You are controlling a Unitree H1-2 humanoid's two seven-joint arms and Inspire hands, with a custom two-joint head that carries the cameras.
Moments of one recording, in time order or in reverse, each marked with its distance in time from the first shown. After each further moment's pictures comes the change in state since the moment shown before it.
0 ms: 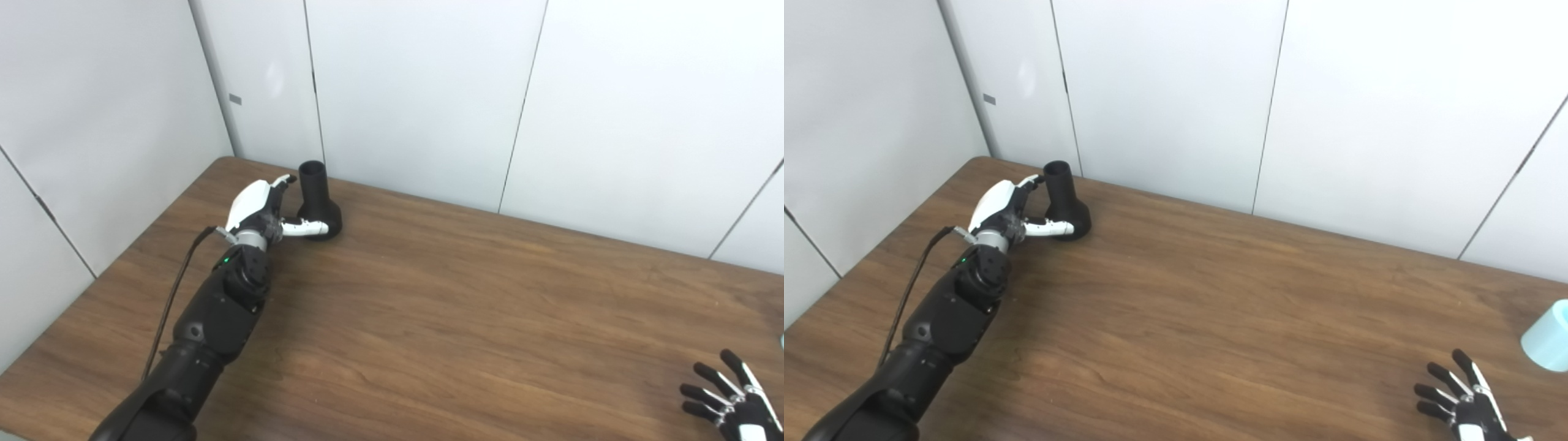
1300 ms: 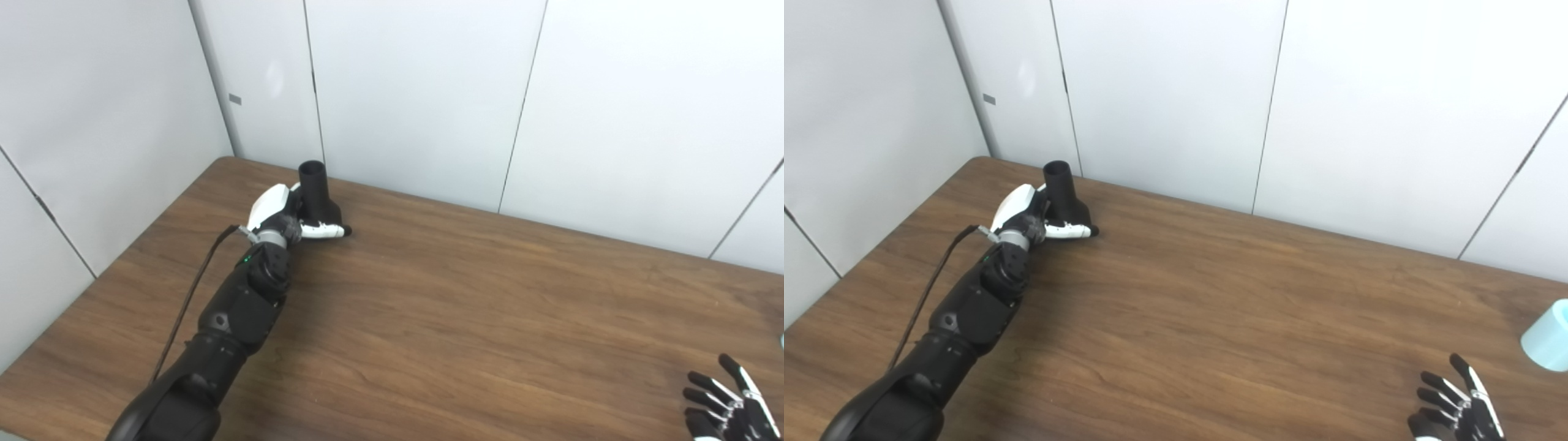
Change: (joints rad) left arm -0.071 -0.046 -0.046 0.112 0.025 0.019 0.021; right arm 0.030 0.014 0.027 -0.034 -0.100 -0.001 -0.078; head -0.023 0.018
